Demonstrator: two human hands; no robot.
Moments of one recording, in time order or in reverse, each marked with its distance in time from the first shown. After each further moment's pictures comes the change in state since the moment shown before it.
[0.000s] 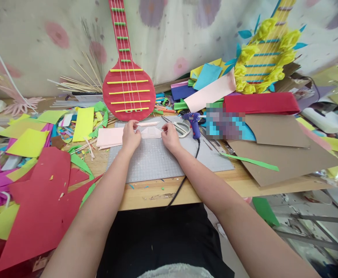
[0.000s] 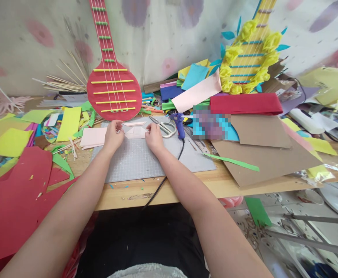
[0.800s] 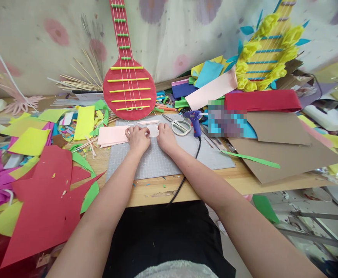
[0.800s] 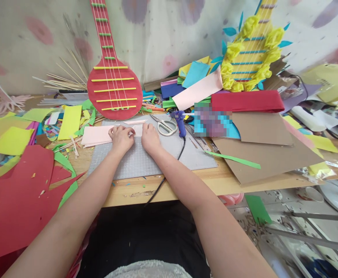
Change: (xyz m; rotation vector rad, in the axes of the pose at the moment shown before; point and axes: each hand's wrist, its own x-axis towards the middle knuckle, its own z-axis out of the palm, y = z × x) left_hand -0.024 0.016 0.017 0.391 -0.029 0.086; right_hand -0.013 -0.023 0.006 -0.412 -0.163 -0.129
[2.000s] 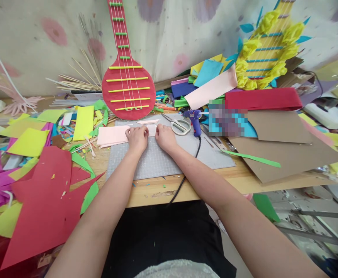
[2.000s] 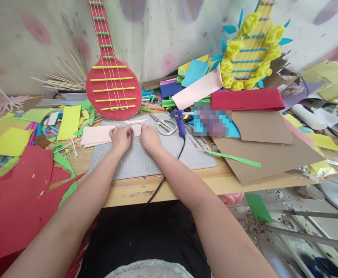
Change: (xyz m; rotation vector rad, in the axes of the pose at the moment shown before) left_hand 0.005 -0.004 0.000 -0.033 -0.080 0.012; right_hand 0.006 0.004 0.007 -0.073 -0.003 -0.027
